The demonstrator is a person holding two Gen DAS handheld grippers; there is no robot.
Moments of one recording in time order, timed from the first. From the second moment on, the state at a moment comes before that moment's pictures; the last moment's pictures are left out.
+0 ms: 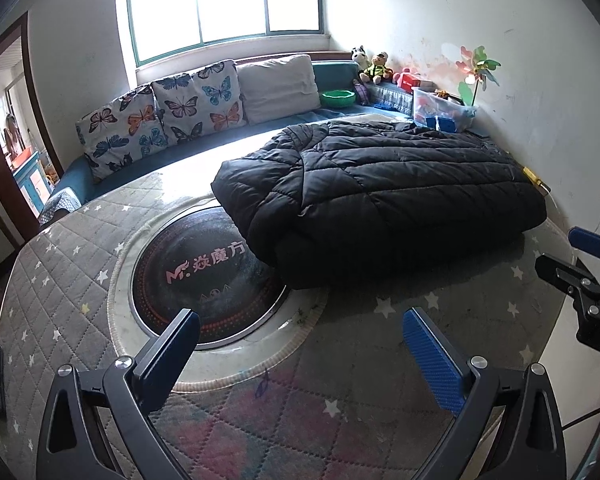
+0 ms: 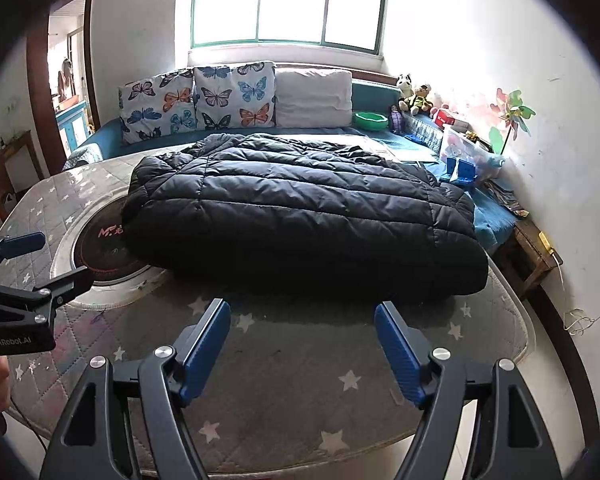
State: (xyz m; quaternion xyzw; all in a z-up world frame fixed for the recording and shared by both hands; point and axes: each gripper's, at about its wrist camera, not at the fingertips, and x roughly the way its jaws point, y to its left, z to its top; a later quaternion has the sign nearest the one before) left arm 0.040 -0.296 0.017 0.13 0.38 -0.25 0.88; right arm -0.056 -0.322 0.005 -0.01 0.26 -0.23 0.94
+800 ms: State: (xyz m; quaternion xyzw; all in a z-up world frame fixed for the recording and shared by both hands) left arm 0.038 -0.299 0.007 0.15 0.37 -0.26 0.88; right arm -0.054 -0.324 0.002 -0.01 0.26 -0.23 0.94
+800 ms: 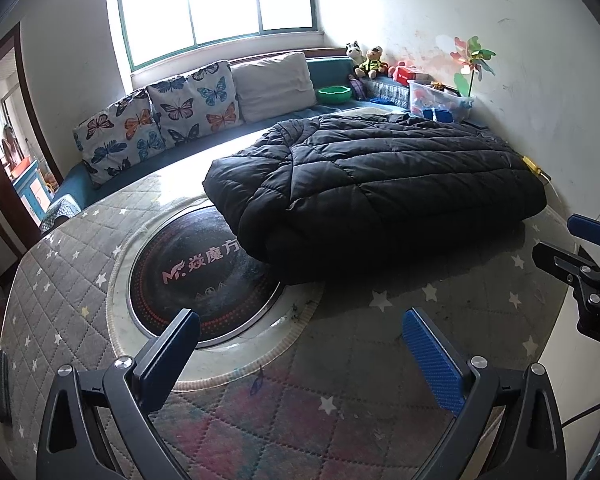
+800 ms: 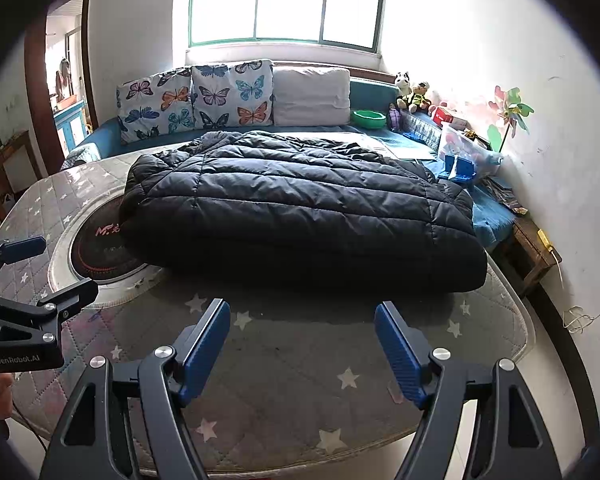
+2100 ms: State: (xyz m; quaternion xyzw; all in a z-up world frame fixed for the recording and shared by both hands) left arm 0.042 -0.302 0.006 0.13 0.39 -0.26 0.88; right arm -0.058 -0.323 -0.002 0.00 0.26 -0.23 0.94
